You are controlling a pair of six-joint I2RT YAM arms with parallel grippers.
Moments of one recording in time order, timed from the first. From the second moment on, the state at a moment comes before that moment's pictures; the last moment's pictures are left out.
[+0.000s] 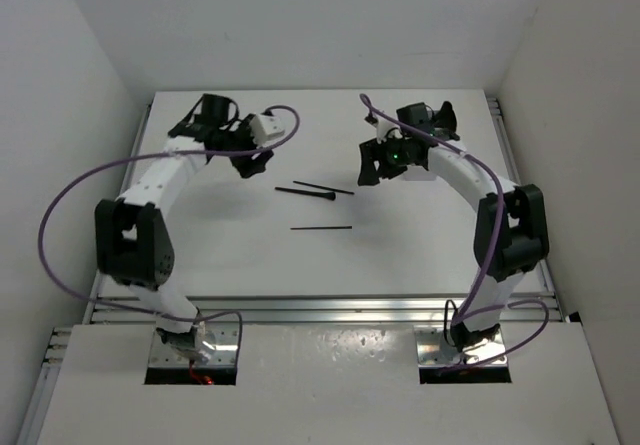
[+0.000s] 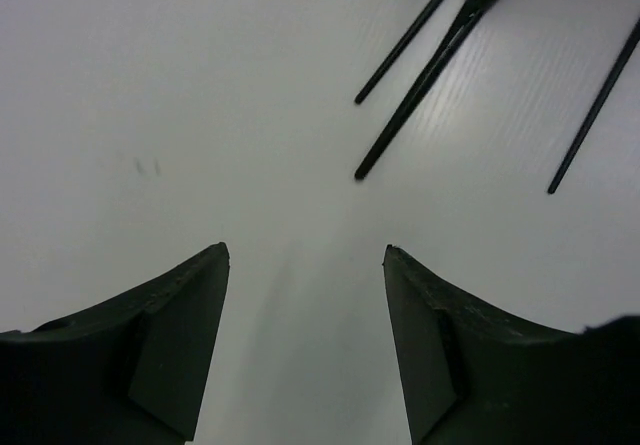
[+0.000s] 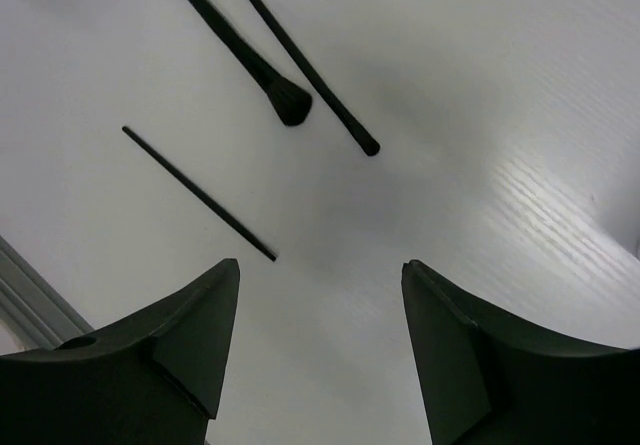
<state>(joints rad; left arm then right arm) -0.13 1.61 1.36 -0.59 0.48 0.79 0.29 1.82 1.38 -0.52 -0.46 -0.12</state>
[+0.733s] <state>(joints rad) -0.41 2.19 1.81 -0.90 0.55 1.20 0.19 1.64 1.04 -0.49 -0.46 -0.09</state>
